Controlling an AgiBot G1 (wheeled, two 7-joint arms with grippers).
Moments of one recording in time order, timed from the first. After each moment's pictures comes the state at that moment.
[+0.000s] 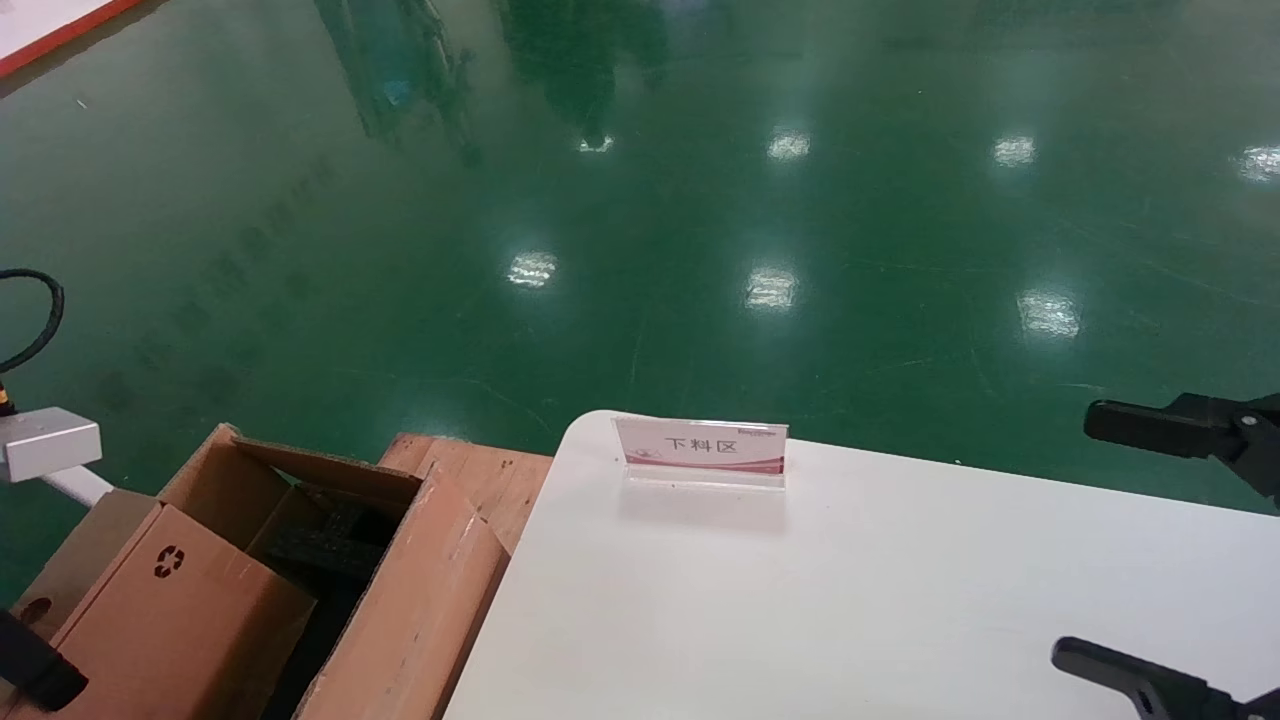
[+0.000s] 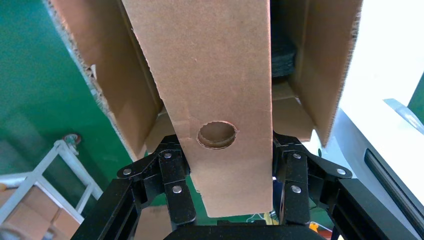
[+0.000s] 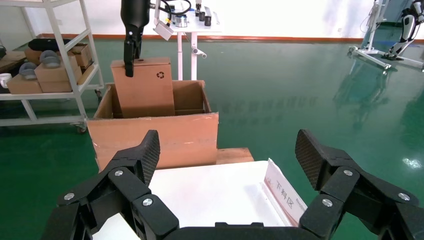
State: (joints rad) left arm -2.89 0.58 2.77 -1.03 1.08 1.65 -1.18; right arm 1.07 -0.61 -0.28 1.28 -0.73 -1.50 0.19
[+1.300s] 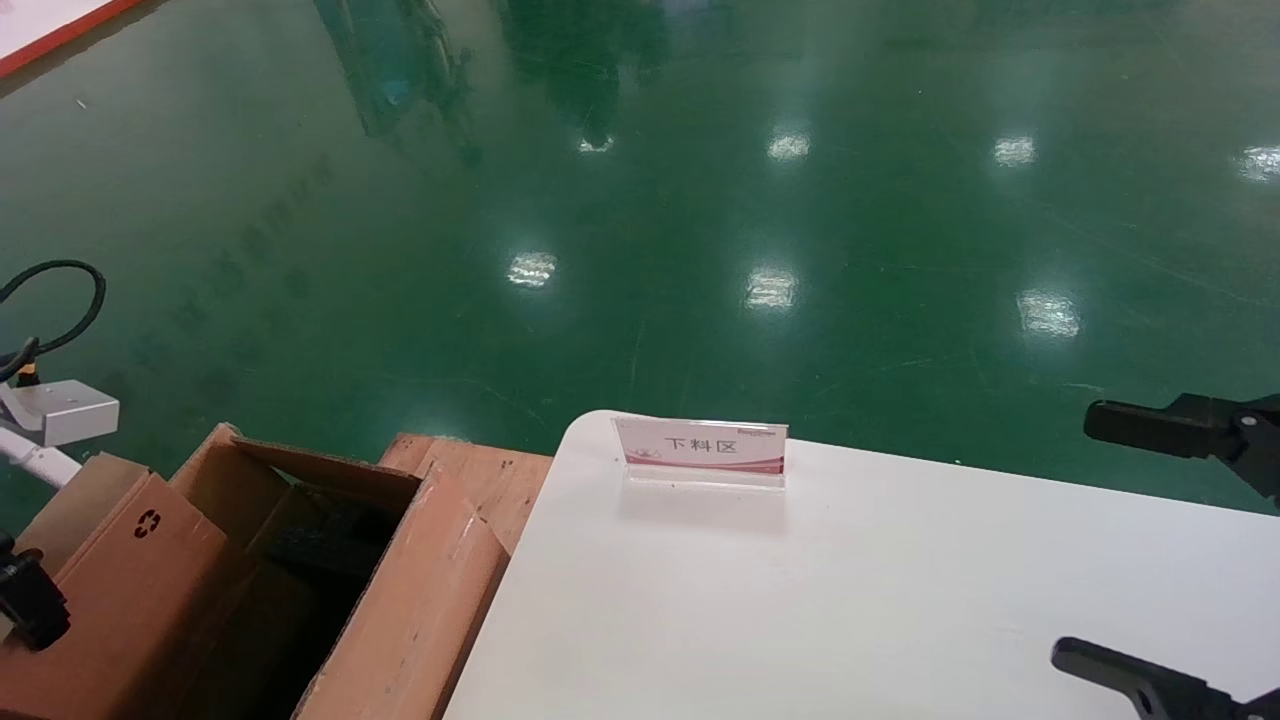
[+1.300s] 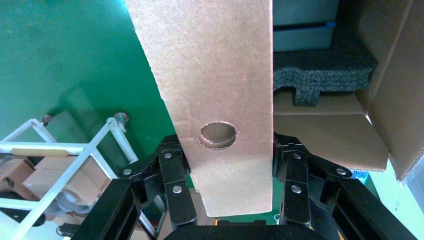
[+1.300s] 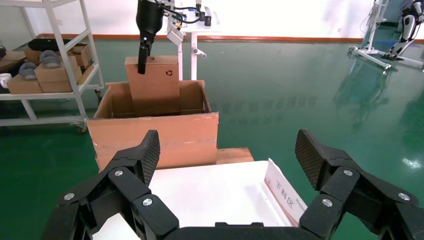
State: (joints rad) left arm -2.67 0.69 2.74 -0.90 1.14 1.54 -1.18; right arm 1.07 -0.61 -0.28 1.28 -0.73 -1.50 0.19
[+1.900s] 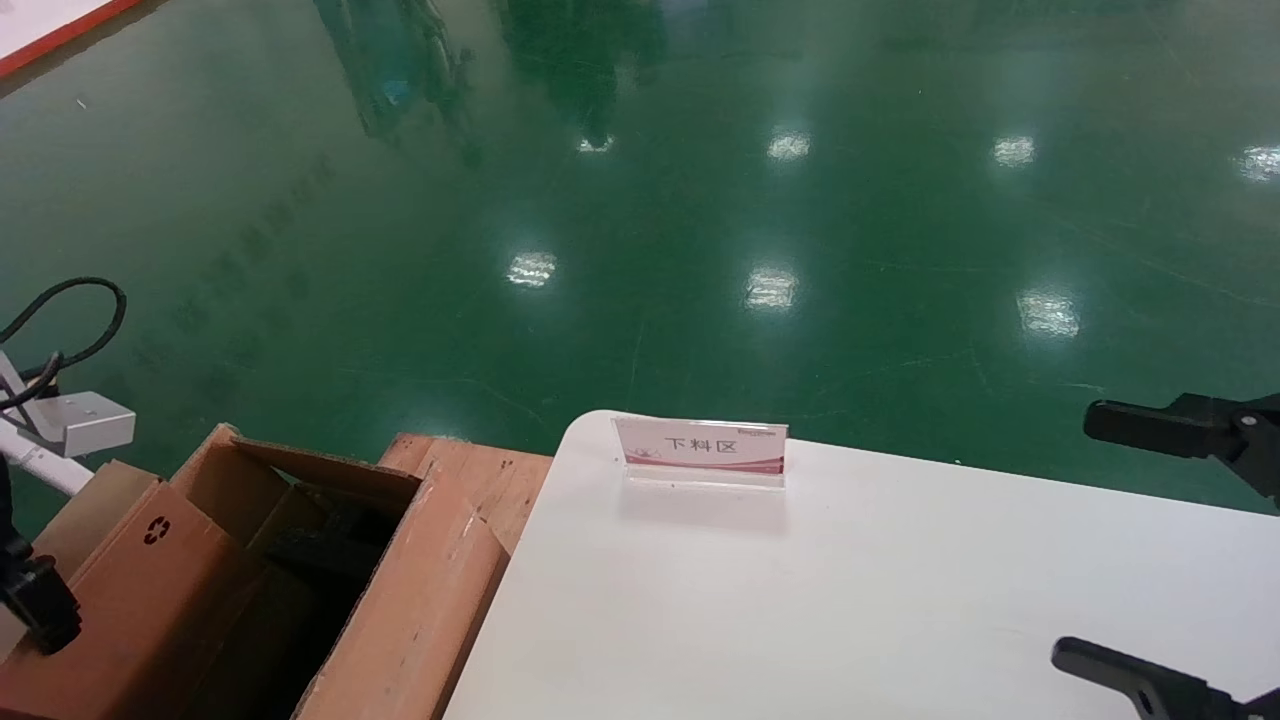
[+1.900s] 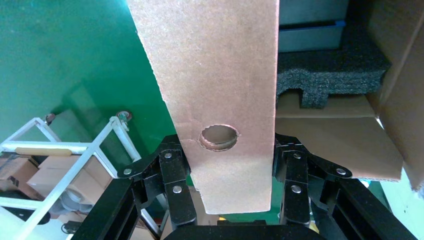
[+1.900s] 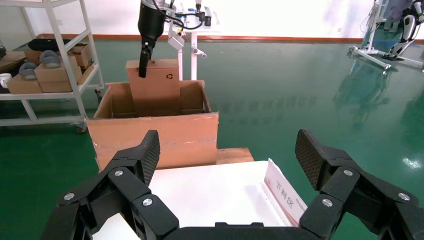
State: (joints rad) left arm -2.61 0.69 2.74 -0.89 1.14 1.51 -1.18; right arm 1.07 -0.61 -0.28 1.28 -0.73 -1.50 0.19
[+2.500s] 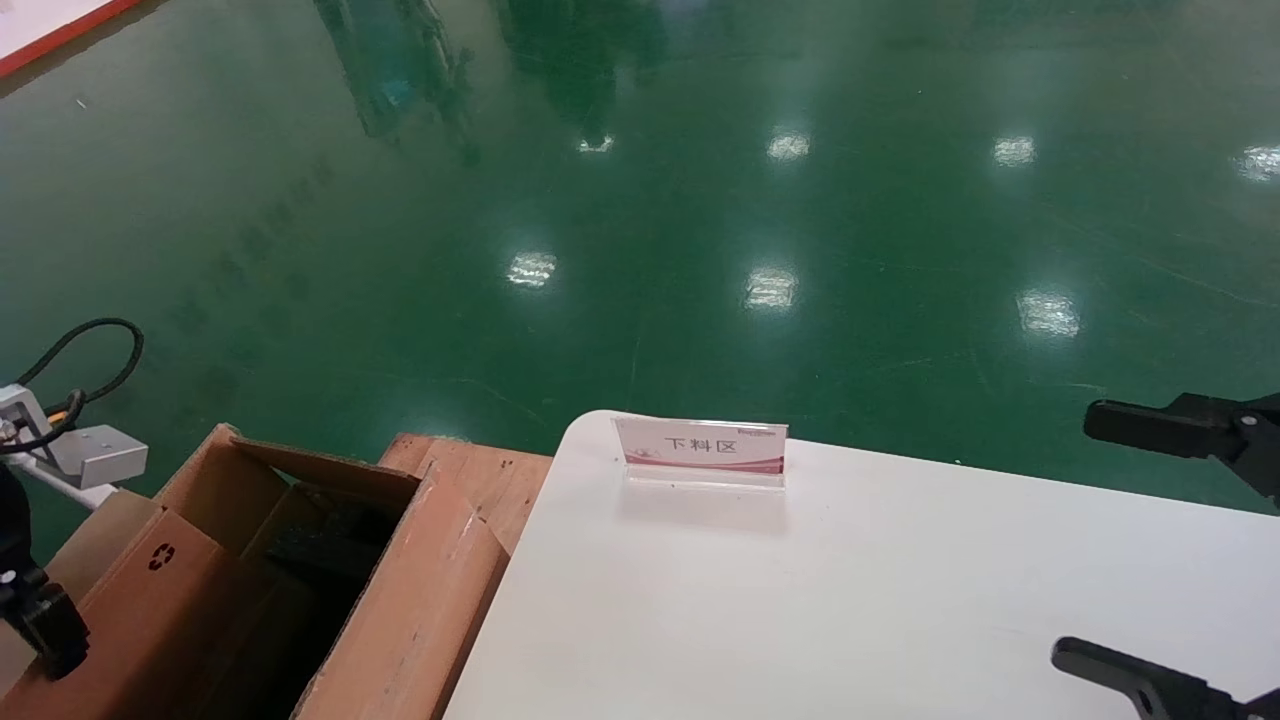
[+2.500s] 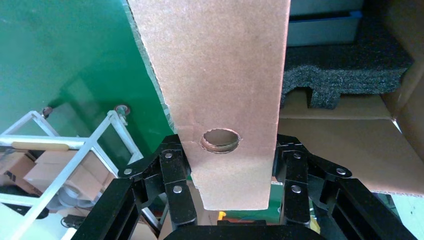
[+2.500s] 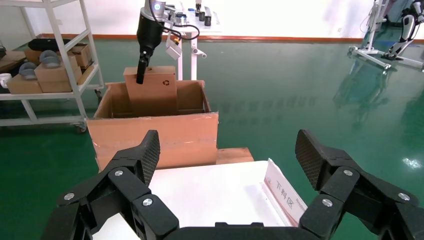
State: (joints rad) left arm -2.52 0.68 2.73 -0.87 1.14 1.46 -1.19; right arm 1.07 -0.61 -0.28 1.28 -0.73 -1.50 0.19
